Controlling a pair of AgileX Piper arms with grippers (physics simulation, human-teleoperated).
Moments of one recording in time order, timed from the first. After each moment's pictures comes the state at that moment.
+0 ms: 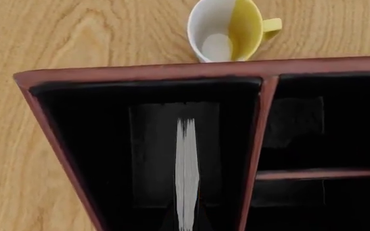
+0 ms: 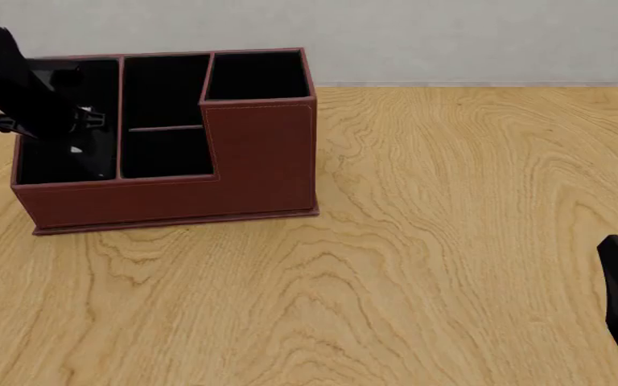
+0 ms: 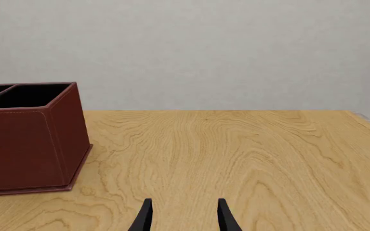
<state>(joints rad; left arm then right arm) 0.13 1.85 -1.46 0.76 0.08 0.00 0.01 -0.01 -0.01 0.00</state>
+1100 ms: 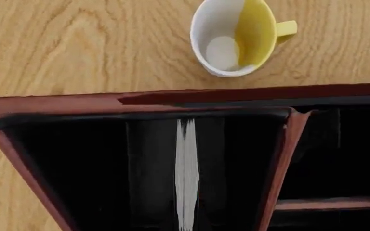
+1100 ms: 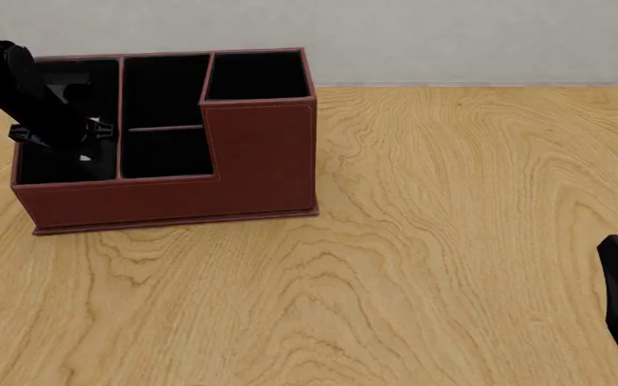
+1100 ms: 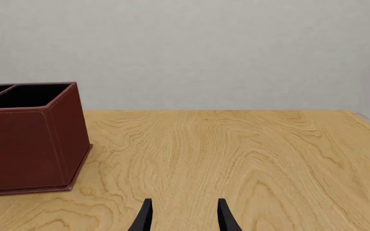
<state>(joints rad) 0.14 1.95 -1.50 0.72 0.09 0.00 0.01 -0.01 -0.01 0.00</state>
